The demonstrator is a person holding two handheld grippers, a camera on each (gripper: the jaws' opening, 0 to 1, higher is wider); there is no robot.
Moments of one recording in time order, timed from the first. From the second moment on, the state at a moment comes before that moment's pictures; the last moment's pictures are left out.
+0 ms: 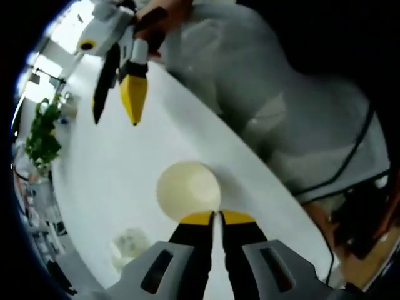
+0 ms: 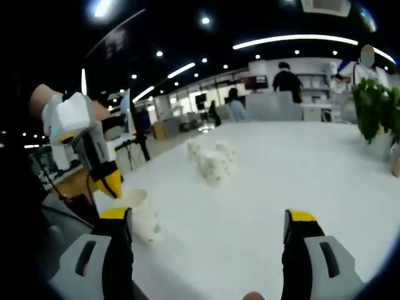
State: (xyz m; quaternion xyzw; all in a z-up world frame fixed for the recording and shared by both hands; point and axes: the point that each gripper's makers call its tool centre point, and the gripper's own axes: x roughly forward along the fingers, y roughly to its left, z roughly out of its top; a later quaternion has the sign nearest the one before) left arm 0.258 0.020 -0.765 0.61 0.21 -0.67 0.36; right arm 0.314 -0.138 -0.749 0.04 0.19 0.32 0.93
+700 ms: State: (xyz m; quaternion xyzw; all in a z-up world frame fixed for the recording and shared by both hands) left arm 0.268 0.018 -0.736 0.48 0.24 -0.65 0.54; right arm 0.311 -0.136 -0.754 0.04 0.20 0.32 0.93
